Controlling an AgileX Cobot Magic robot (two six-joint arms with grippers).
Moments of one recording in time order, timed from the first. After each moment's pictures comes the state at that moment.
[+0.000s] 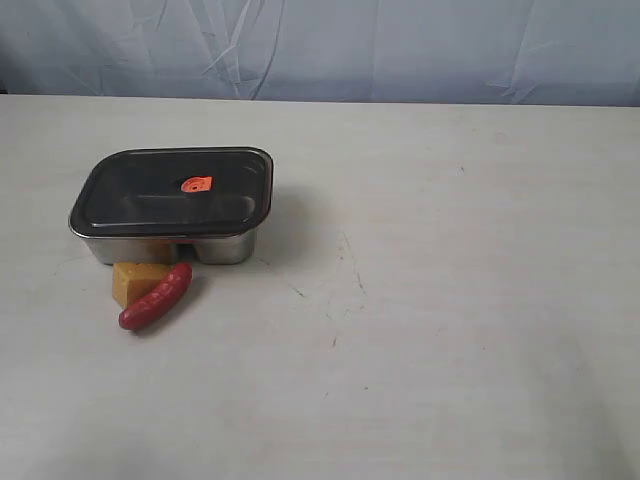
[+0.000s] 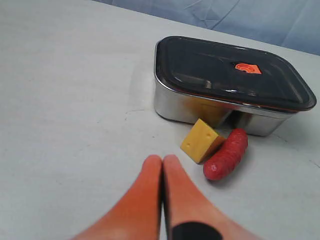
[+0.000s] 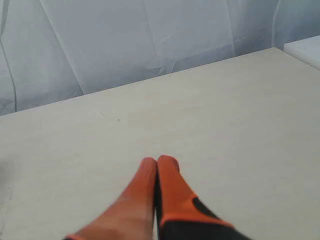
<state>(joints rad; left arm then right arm) 0.01 0.01 -0.02 -0.21 0.48 -0.07 0.02 0.02 0.00 0.19 0.29 0.05</state>
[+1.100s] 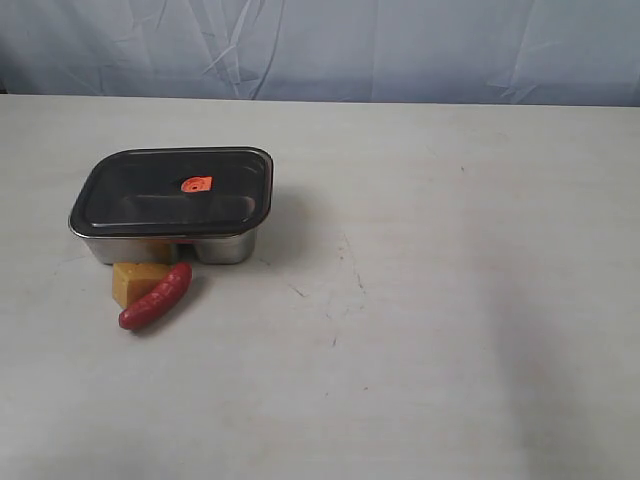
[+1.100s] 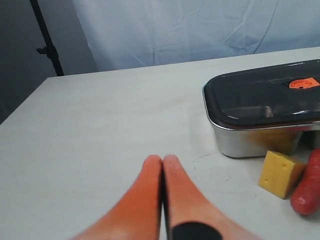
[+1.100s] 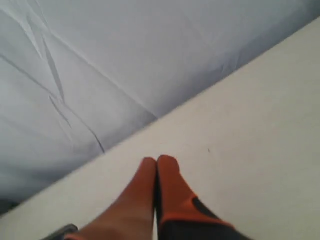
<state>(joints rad) 0.01 0.01 -0.02 0.18 0.32 -0.07 0.02 0.94 -0.70 0.85 0.31 -0.18</state>
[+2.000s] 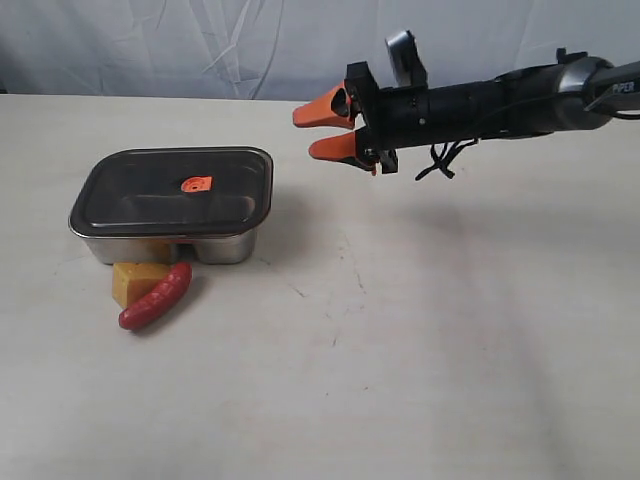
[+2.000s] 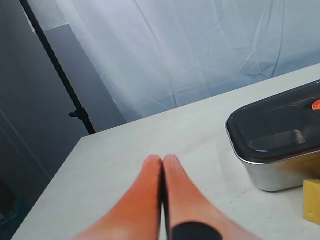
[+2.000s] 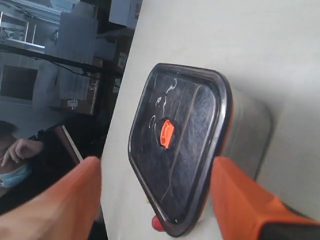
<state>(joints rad) 0.01 0.01 -0.02 0.40 0.17 -0.06 0.34 2.28 -1.53 1.59 1.11 -0.94</state>
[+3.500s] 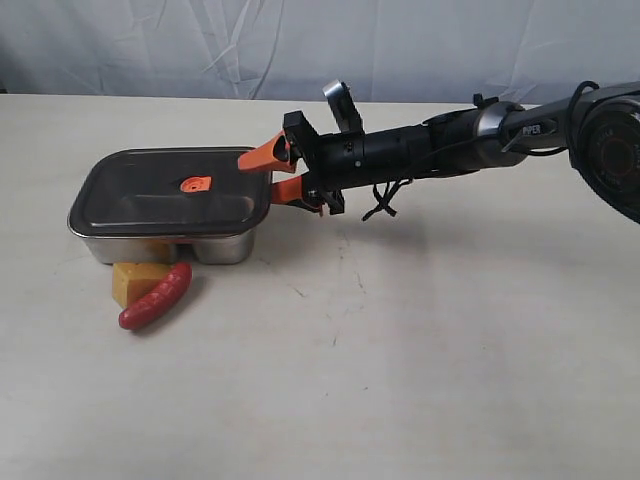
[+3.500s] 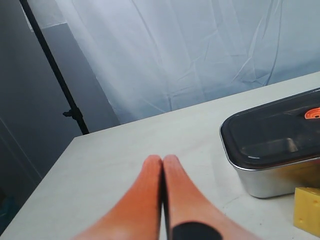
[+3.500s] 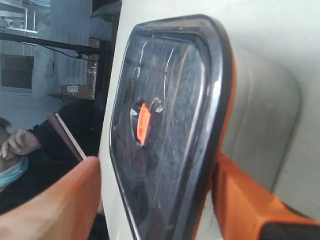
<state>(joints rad) 0.01 0.00 -0.02 0.35 0.16 -0.06 0.48 2.42 -1.60 1.66 1.06 -0.92</state>
